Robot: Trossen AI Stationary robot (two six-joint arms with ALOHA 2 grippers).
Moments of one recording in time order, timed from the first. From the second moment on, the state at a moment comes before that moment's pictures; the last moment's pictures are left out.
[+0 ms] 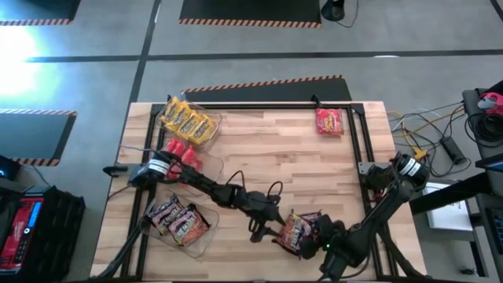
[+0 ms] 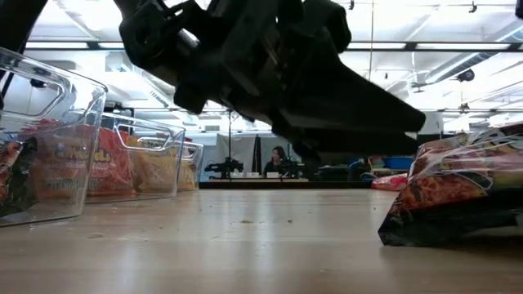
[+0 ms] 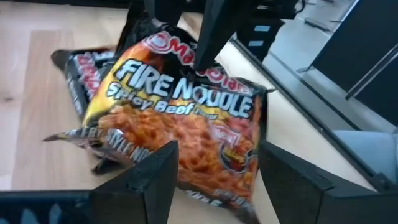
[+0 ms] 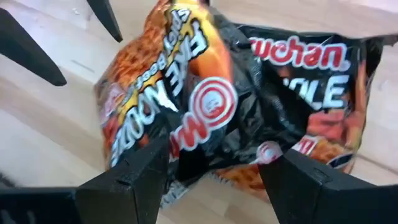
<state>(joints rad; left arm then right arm) -0.26 2.17 1.21 0.57 0.27 -0.13 0.90 1.80 1.19 -0.83 0.48 2.07</state>
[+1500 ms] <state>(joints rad) -0.26 2.21 1.21 0.59 0.18 -0.14 0.83 1.80 1.11 -0.61 0.67 1.89</state>
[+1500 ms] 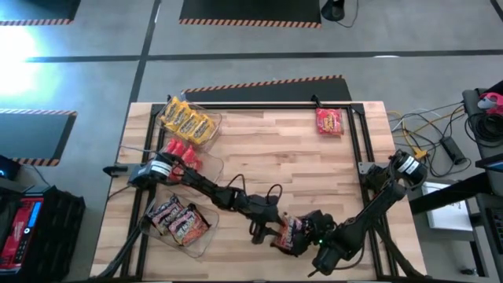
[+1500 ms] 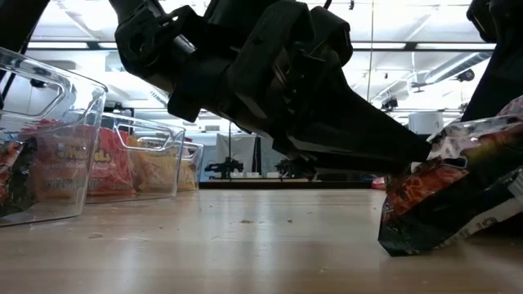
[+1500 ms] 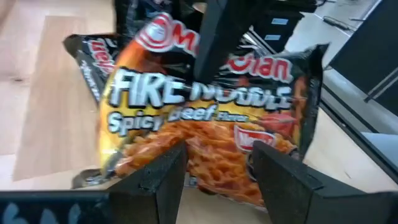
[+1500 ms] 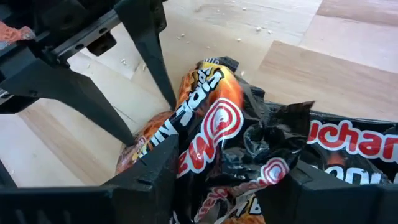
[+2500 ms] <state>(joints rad) -0.19 2.01 1.20 0.48 0.17 -0.04 0.82 1.75 1.10 -0.62 0.71 1.73</state>
